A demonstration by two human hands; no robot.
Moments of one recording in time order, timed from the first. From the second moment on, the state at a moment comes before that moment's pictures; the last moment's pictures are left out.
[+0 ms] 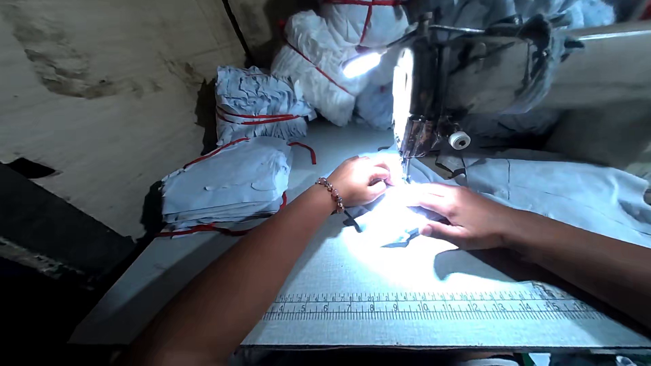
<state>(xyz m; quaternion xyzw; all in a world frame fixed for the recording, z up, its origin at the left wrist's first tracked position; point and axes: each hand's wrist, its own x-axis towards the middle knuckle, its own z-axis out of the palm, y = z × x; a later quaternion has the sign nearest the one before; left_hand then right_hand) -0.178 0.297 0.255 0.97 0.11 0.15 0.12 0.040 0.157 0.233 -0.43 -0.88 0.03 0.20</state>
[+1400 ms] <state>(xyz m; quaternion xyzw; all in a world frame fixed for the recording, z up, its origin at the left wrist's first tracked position) -0.151 0.245 0.253 0.95 0.32 0.00 0.02 0.074 0.183 0.211 -0.48 -0.85 -0.07 0.21</state>
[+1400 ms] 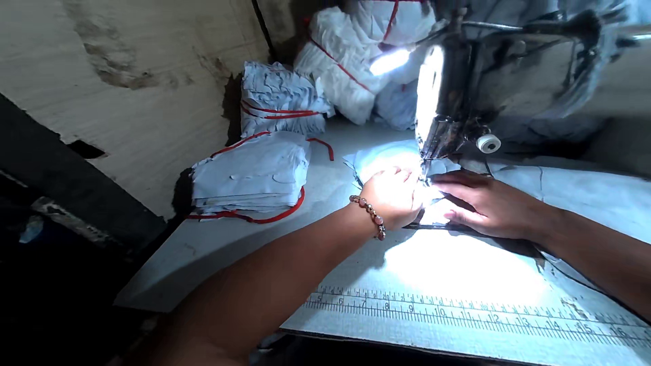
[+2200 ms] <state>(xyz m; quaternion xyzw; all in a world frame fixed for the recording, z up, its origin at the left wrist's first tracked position) -0.427 0.186 0.277 0.83 0.52 0.09 0.18 -0.186 0.299 0.272 -0.28 -0.94 -0.04 0.21</state>
